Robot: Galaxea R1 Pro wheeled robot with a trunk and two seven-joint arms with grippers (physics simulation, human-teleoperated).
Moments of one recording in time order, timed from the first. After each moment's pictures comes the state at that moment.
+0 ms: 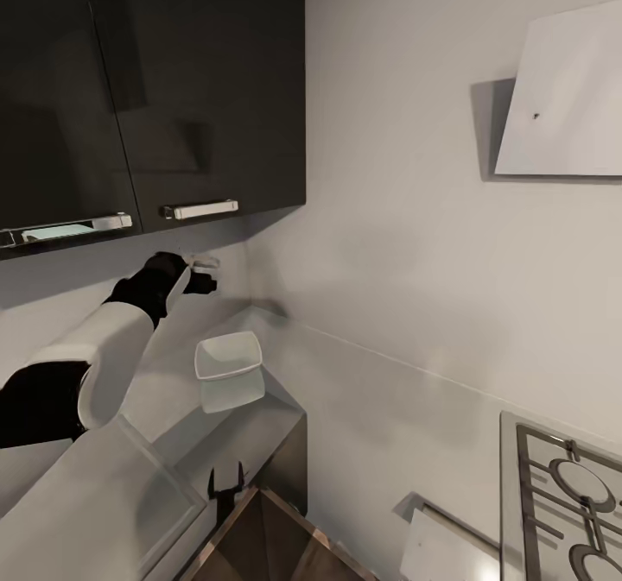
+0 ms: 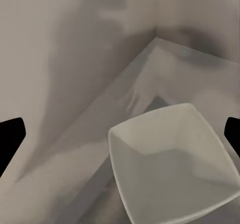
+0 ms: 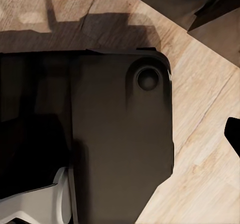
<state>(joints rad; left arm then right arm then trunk) -1.38 0.05 0.02 -0.37 -0.18 0.69 0.01 0.00 0.06 0.27 -0.02 -0.29 -0.24 -0.04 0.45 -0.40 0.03</state>
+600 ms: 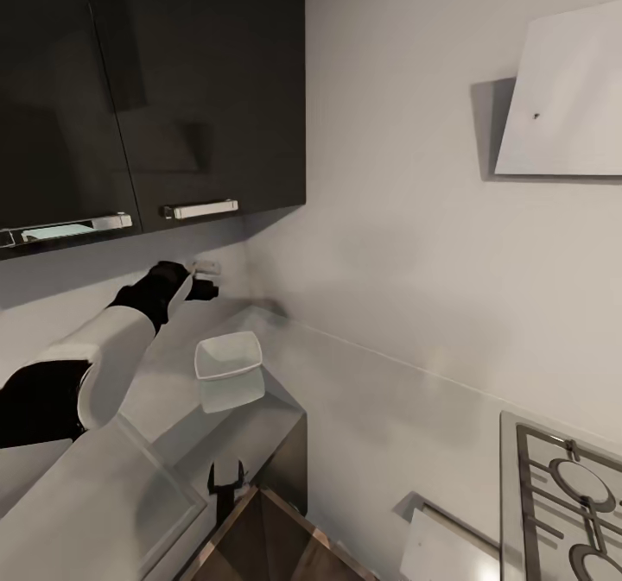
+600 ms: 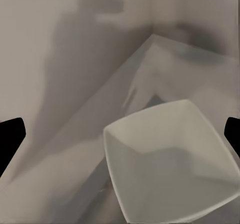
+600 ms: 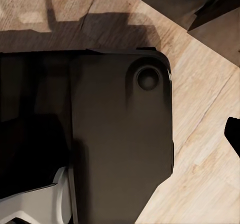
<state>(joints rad) -1.38 0.06 0.02 -0.30 -0.18 0.61 0.01 0.00 0.06 0.27 -0.02 -0.29 -0.24 -0.04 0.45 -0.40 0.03</state>
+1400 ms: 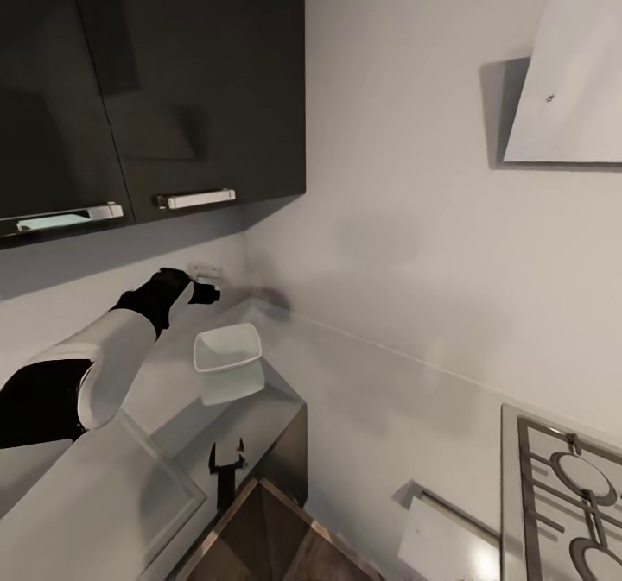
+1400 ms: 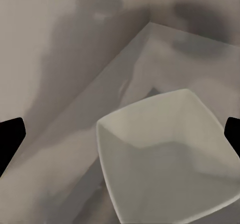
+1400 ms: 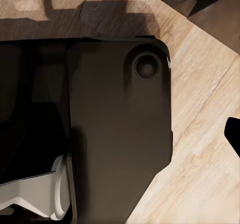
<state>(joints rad) -1.38 0.06 0.02 -0.24 -0.18 0.54 0.02 0.00 0.06 0.27 -0.02 -0.29 -0.24 -0.04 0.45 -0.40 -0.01</state>
